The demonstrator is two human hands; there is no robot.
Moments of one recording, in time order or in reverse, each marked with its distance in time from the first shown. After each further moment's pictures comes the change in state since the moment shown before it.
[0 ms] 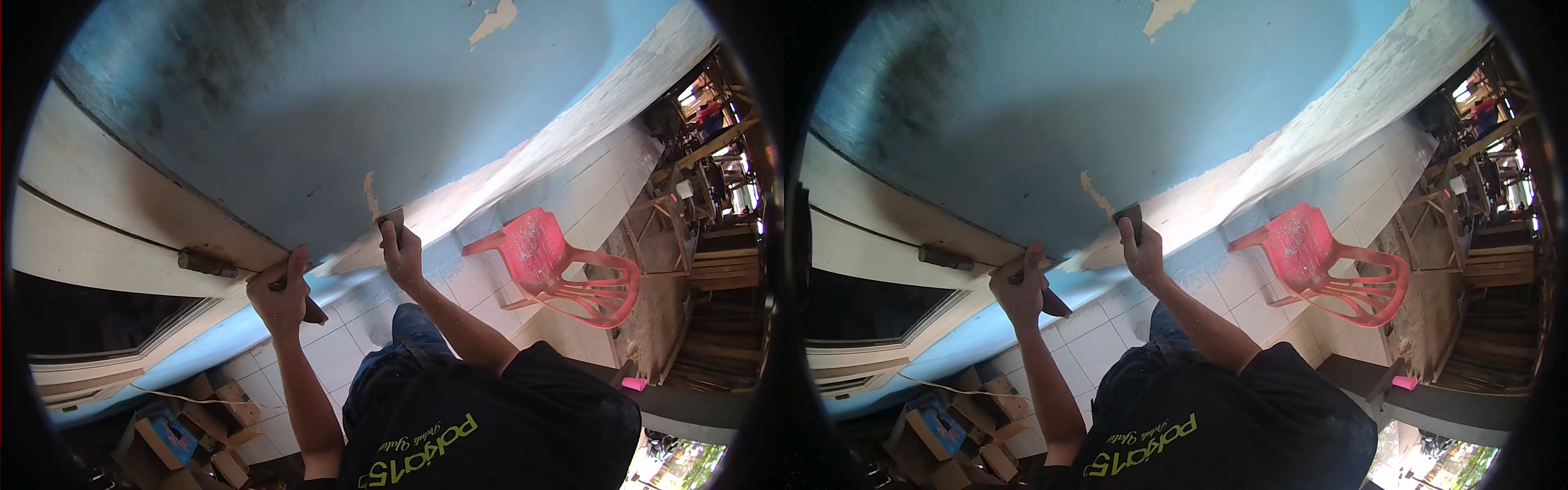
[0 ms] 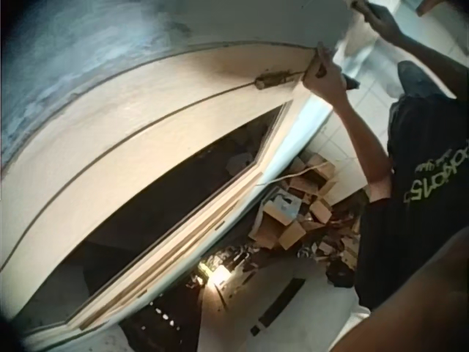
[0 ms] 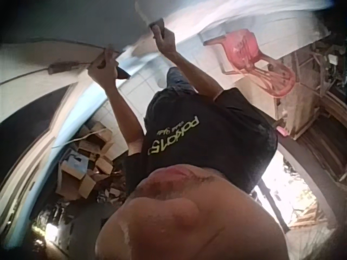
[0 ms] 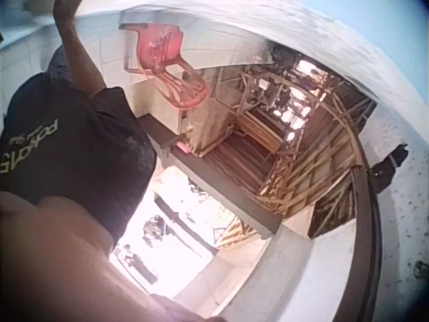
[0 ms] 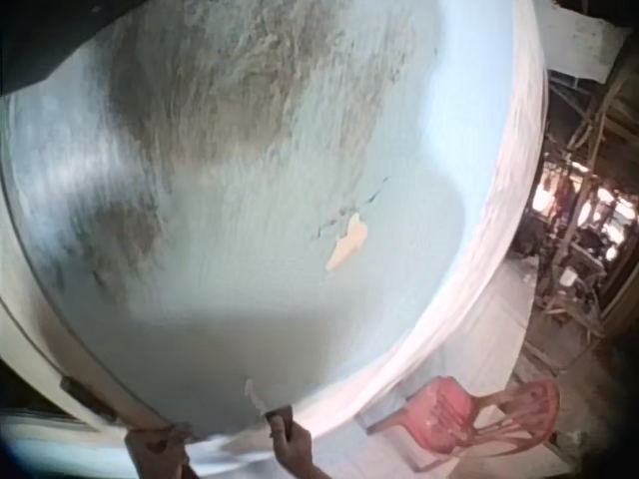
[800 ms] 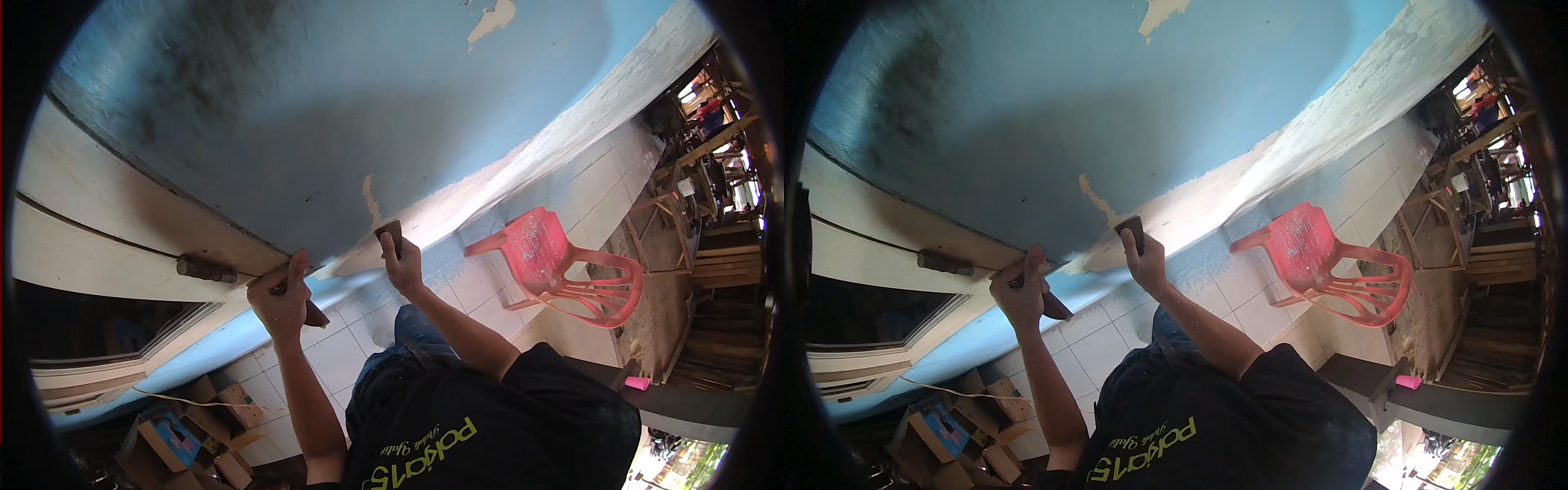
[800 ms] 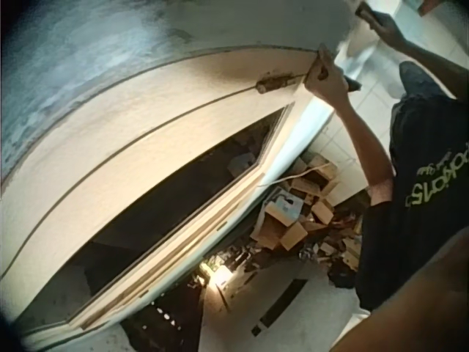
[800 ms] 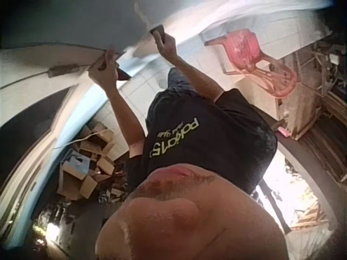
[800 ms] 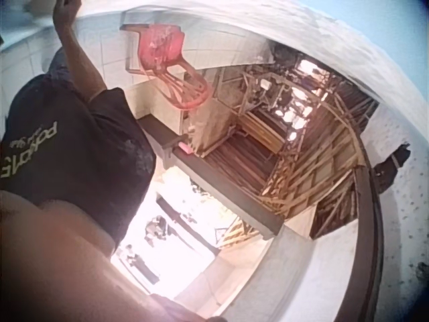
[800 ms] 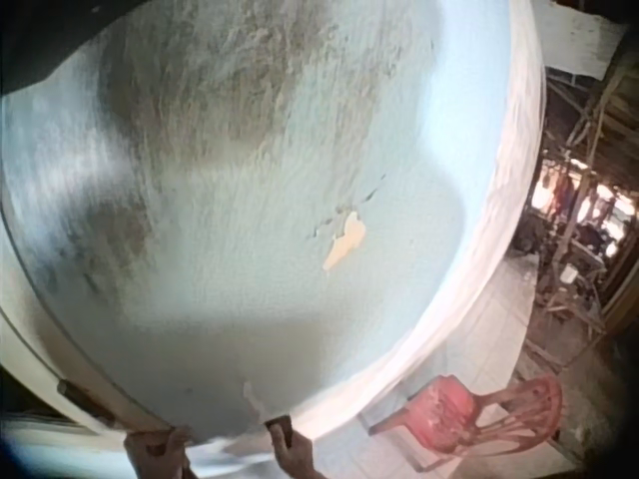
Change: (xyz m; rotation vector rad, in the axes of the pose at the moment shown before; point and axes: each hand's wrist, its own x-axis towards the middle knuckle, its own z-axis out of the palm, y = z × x) left_hand -0.001 -0.005 0.005 0.013 0.019 0.035; right_hand -0.008 0.029 -0.002 -0.065 -0.002 0.013
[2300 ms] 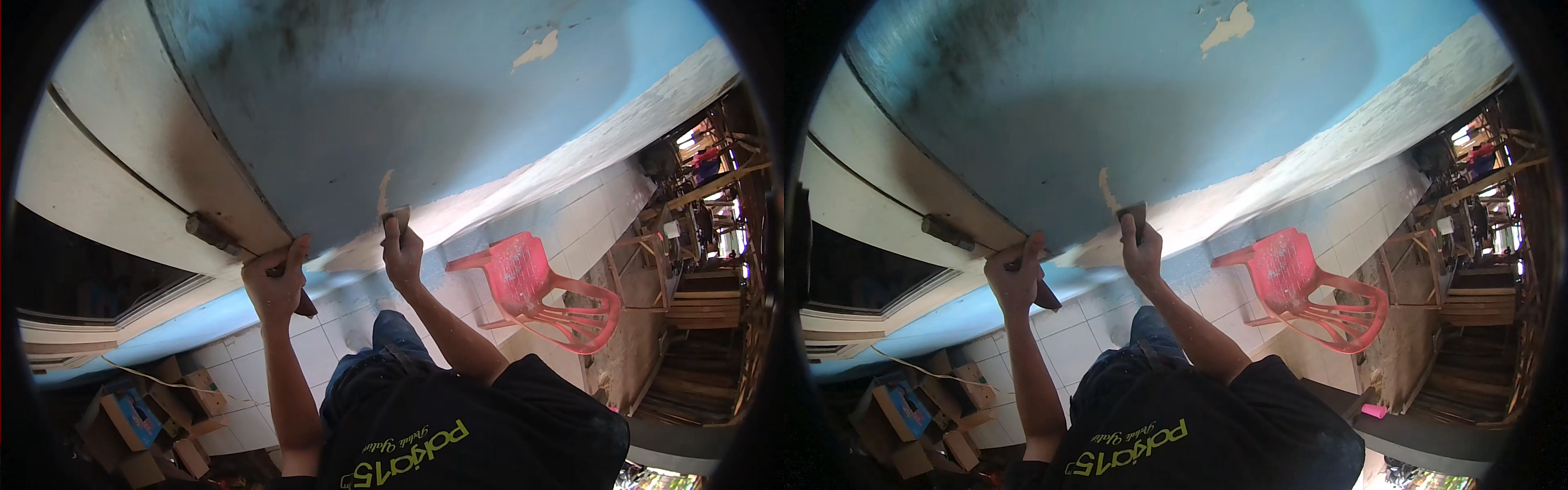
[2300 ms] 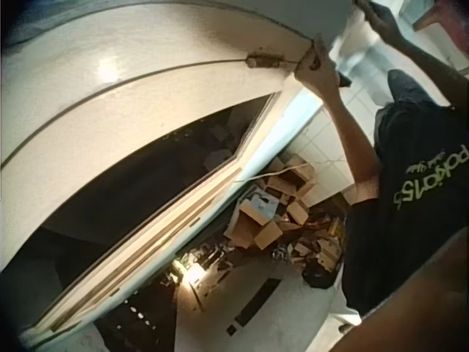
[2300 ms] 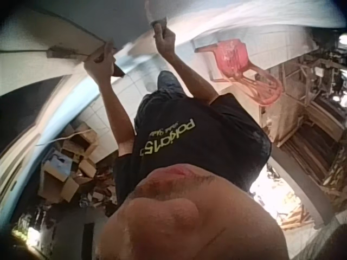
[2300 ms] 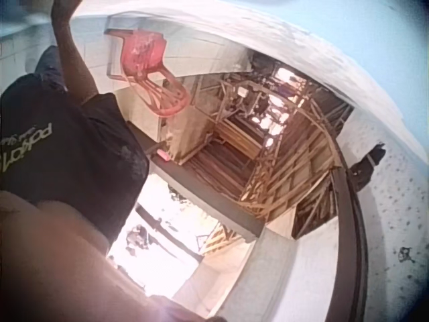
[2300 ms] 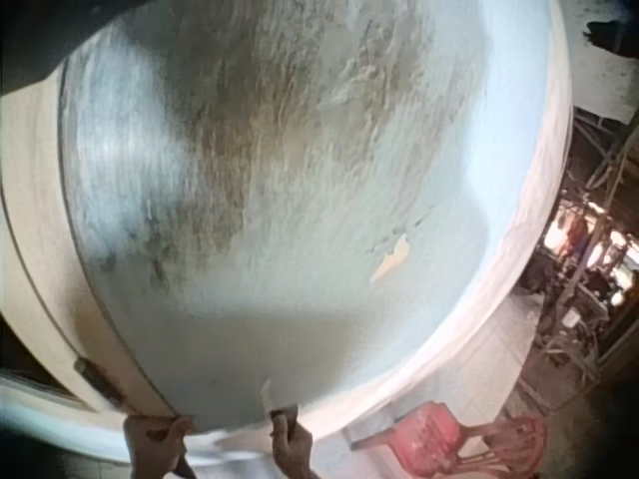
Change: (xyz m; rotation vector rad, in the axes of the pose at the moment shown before) left_hand -0.001 0.006 -0.007 -0.012 -0.010 -0.119; right_hand 0.010 -0.044 -0.006 0.101 -0.026 0.027
